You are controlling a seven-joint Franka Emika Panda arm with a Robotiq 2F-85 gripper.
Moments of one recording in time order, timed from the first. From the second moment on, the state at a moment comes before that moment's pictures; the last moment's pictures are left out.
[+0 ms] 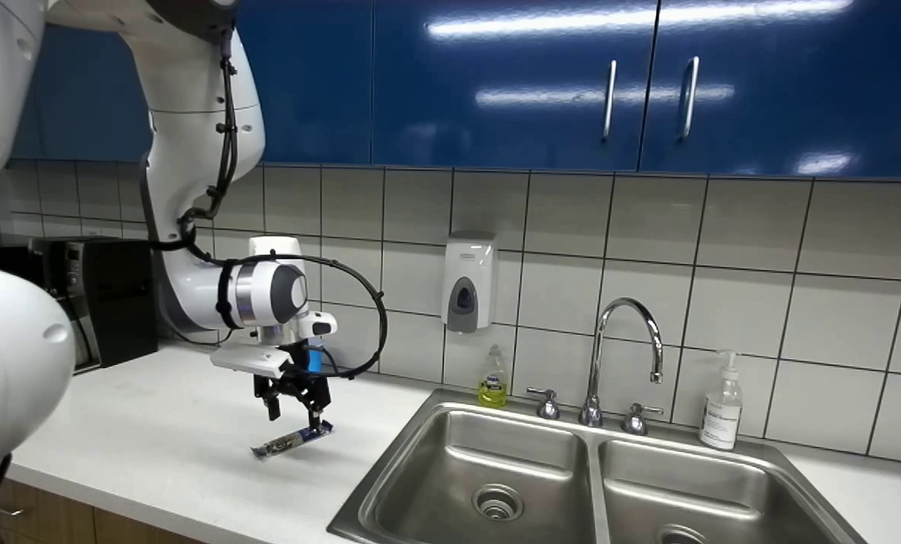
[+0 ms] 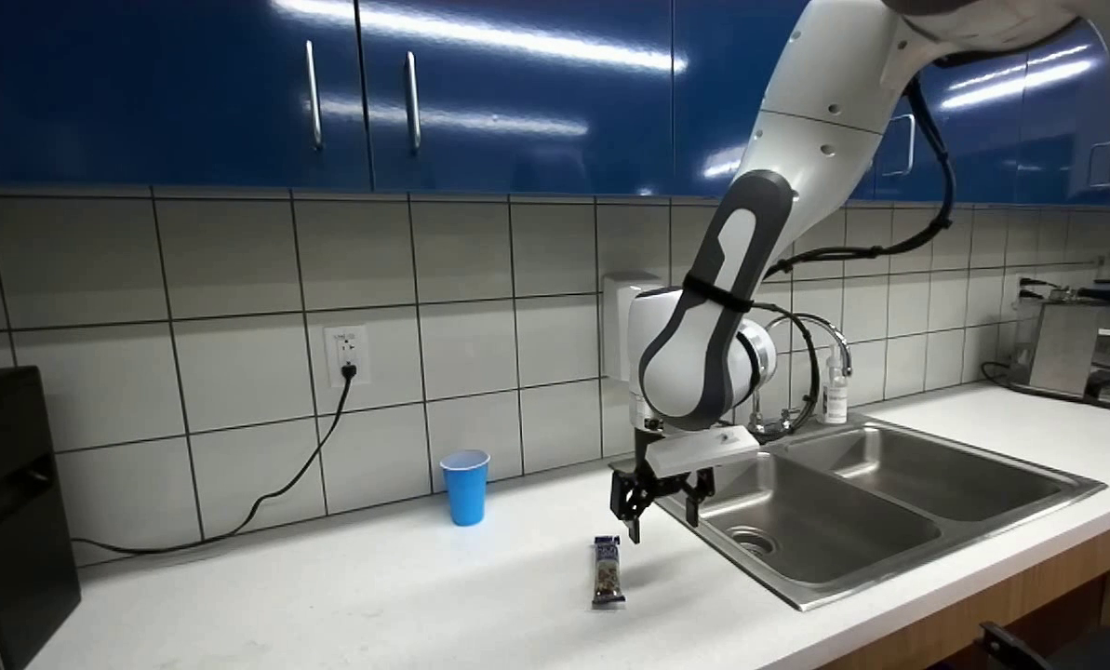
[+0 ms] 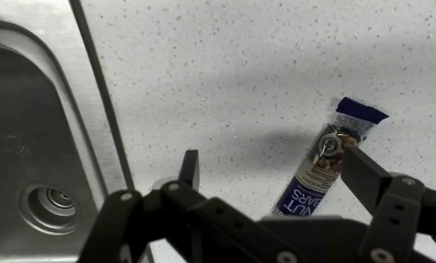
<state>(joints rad) 0.15 0.33 0.03 -2.42 -0.24 2.81 0.42</state>
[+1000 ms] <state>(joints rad) 0.27 0.55 -0.02 -2.13 -0.14 2.66 0.43</state>
